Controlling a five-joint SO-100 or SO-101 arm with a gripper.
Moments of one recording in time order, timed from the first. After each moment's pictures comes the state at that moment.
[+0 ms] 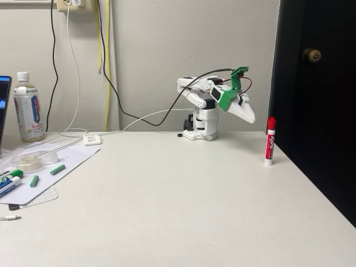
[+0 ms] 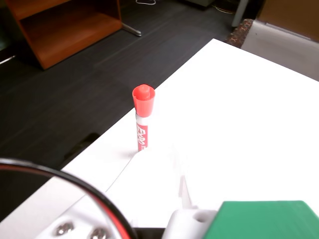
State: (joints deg) arm -40.9 169.0 165.1 30.8 -89.3
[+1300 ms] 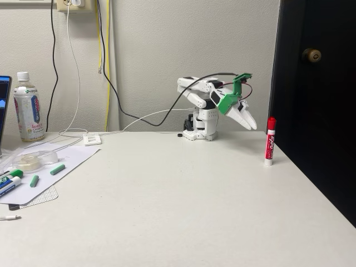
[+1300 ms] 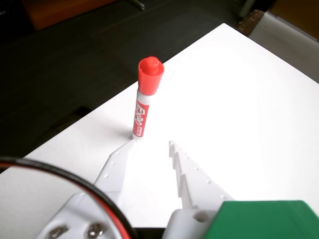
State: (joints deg) arm -41.0 164.0 163.9 32.9 -97.0
